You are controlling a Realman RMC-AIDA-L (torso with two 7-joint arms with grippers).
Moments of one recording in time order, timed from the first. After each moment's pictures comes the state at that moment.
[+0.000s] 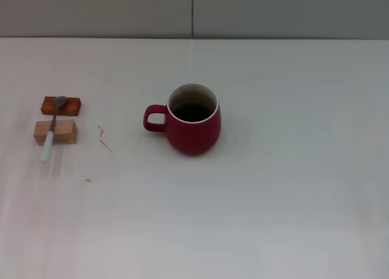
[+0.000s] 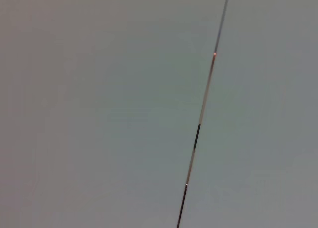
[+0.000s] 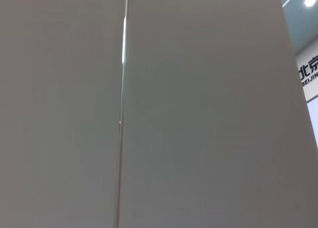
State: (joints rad) left arm -0.48 -2.06 0.43 0.05 0.69 1.30 -0.42; right arm 0.28 2.07 0.81 0.24 -1.87 -1.62 -0.04
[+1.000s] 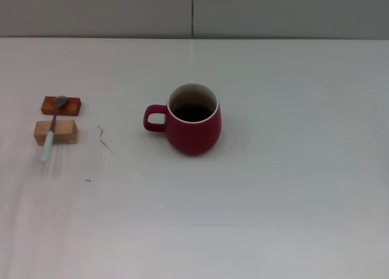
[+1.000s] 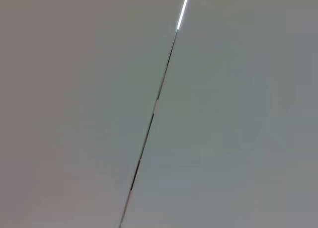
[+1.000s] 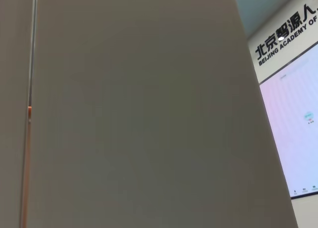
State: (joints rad) left arm -0.39 -2.07 0.56 -0.14 0.70 1.55 -0.39; right arm 0.48 1.99 1.01 0.03 -1.87 -1.41 0.17
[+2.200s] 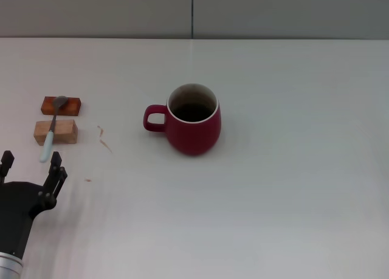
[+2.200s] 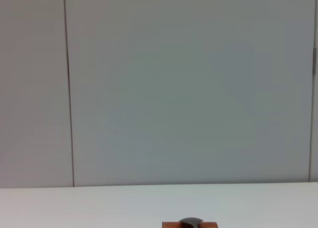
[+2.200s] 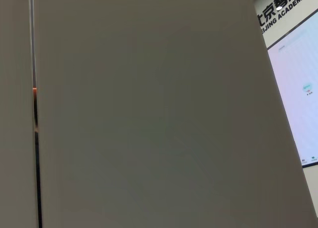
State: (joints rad) left arm -0.33 -2.06 0.64 -0.65 0.74 1.68 0.20; right arm 0.51 2.01 1.03 0.03 -1.87 -1.34 0.16
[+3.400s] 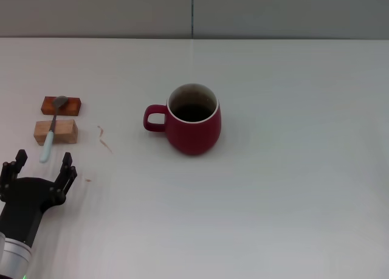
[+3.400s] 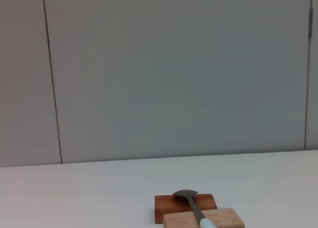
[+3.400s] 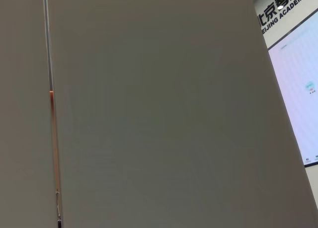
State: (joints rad) left arm -0.36 -2.07 0.63 -0.59 0.75 1.54 0.20; right arm 0.48 2.06 1.01 0.03 -1.88 -1.40 0.16
